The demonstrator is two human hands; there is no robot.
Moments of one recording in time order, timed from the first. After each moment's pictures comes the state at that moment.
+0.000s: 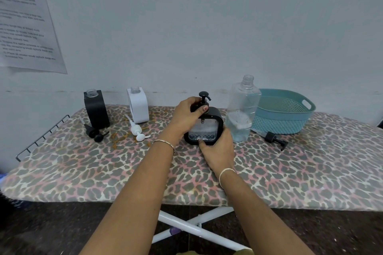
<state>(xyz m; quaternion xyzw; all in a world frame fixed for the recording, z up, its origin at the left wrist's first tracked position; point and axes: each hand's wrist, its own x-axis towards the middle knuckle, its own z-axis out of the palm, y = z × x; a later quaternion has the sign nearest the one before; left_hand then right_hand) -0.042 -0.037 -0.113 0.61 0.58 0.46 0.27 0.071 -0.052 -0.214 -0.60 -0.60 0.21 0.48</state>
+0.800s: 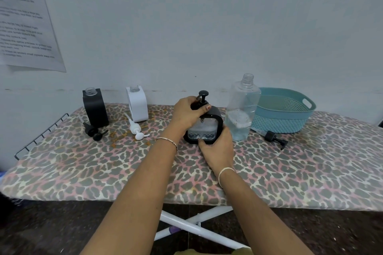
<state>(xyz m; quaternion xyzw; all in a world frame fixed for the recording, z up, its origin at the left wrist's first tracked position) -0.038 -0.033 -0.112 0.60 0.61 0.45 0.23 0.070 -0.051 -0.213 -0.61 -0.60 0.21 0.47</state>
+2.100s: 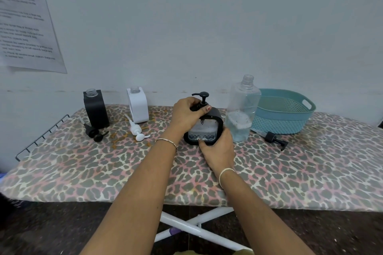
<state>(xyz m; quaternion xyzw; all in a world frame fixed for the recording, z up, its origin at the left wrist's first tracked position) -0.039 -0.033 -0.114 0.60 0.60 0.47 0.23 0.071 -0.053 -0.211 -0.61 -0.60 0.21 0.47</state>
